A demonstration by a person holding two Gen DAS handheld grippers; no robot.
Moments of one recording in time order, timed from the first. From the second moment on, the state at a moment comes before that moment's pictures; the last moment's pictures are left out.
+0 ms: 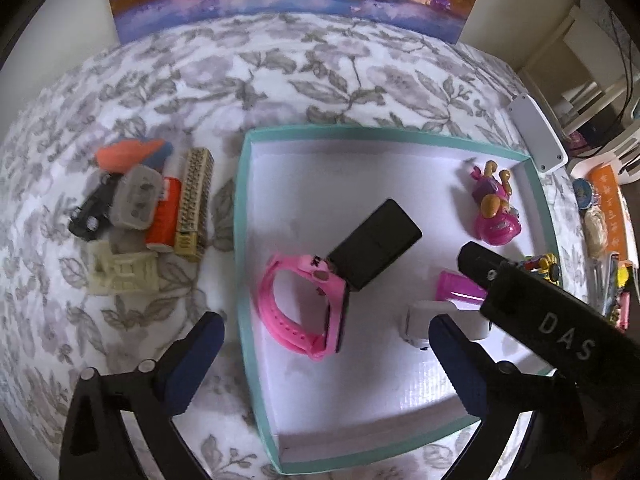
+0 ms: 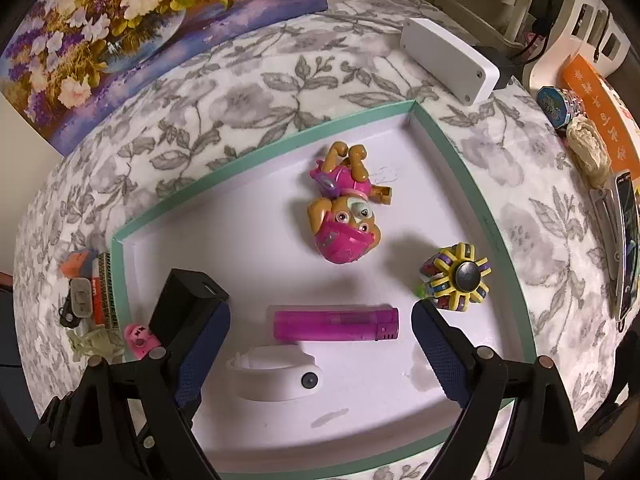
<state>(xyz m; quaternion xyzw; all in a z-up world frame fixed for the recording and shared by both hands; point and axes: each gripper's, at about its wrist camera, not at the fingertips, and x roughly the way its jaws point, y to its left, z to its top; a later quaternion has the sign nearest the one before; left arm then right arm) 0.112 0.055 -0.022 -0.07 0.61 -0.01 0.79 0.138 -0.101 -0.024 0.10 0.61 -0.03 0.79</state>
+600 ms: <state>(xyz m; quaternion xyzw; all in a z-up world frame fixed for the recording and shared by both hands) 0.111 0.142 0.013 -0.13 0.57 0.07 0.81 0.136 -0.093 0.008 0.09 0.57 -0.02 0.81</state>
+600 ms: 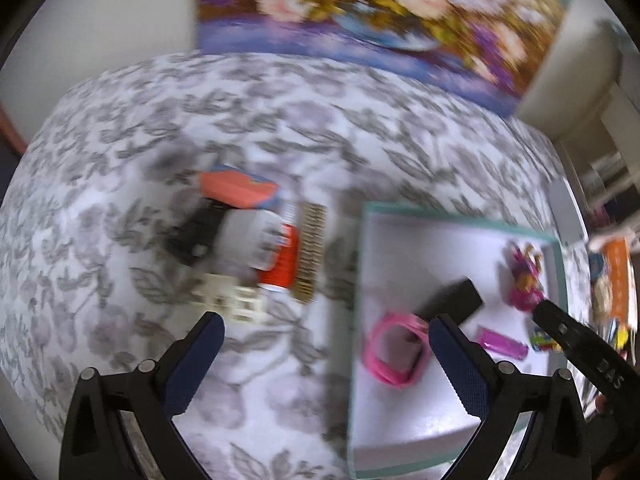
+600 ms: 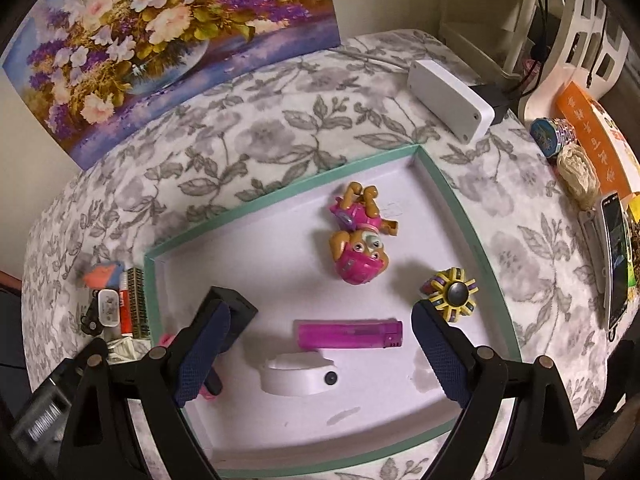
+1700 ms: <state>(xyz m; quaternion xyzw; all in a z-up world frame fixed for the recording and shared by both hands) 0.091 0.274 -0.017 -0.26 0.56 0.16 0.77 0.130 0.072 -0.025 0.00 0.59 0.07 0.80</state>
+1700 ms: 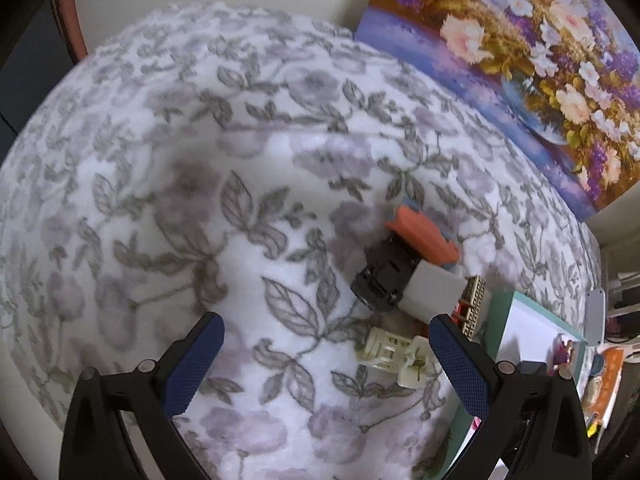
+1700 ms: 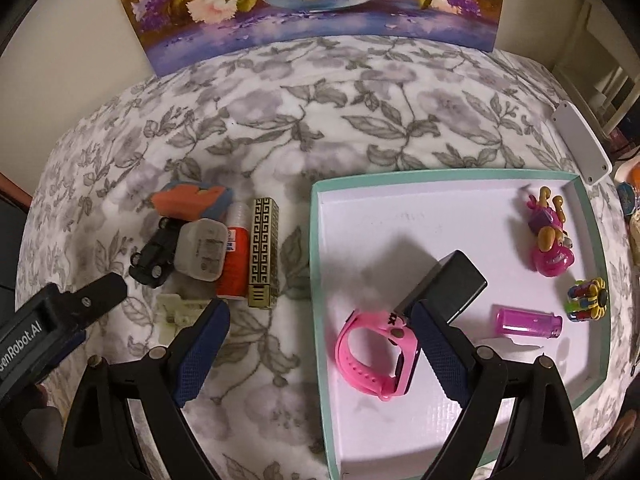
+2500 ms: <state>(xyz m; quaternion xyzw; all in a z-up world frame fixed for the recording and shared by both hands) 0.111 0.223 -0.041 -0.24 0.59 0.10 0.77 0.135 0.031 -0.026 0.01 0.60 0.04 0.80</state>
